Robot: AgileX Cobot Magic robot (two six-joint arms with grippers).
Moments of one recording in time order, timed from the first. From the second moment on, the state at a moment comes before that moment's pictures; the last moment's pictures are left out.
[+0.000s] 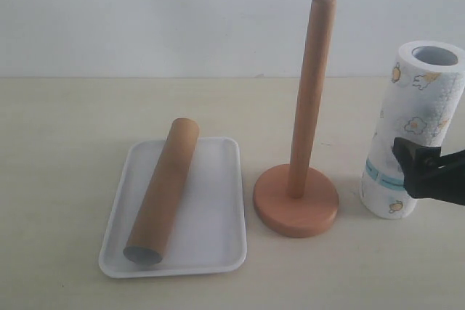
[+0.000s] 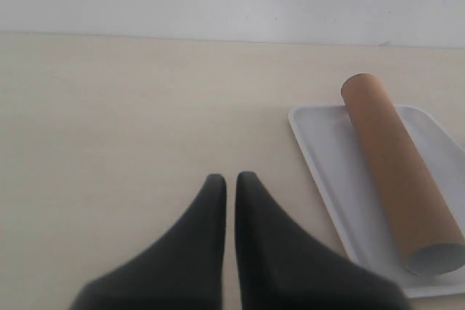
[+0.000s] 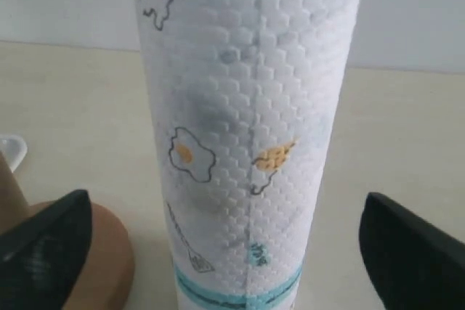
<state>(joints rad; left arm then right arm) -0.10 0.00 0.00 0.04 0.34 -0.13 0.22 1.24 -0.21 0.03 -0.67 0.00</state>
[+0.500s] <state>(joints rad) -0.10 0.00 0.00 0.04 0.34 -0.13 0.22 1.32 -0.21 0.05 -0.81 0.00</state>
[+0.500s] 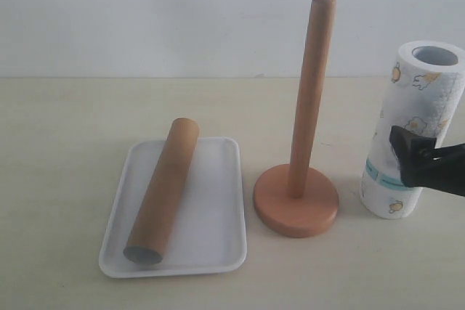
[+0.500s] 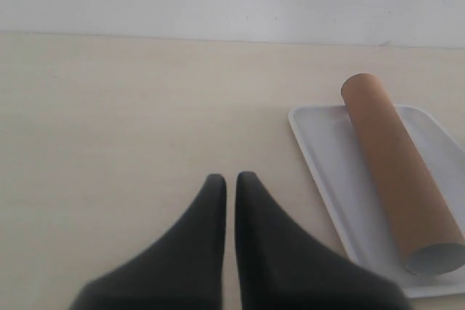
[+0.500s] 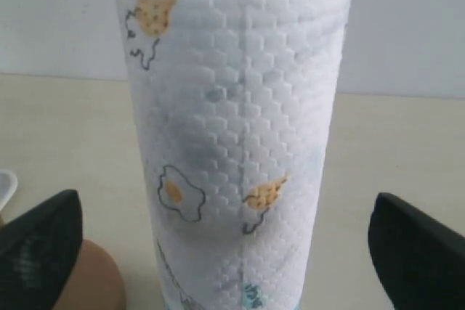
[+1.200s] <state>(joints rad) -0.10 0.00 0.00 0.04 0.34 -0.13 0.22 1.59 -0.31 0.05 -0.93 0.01</state>
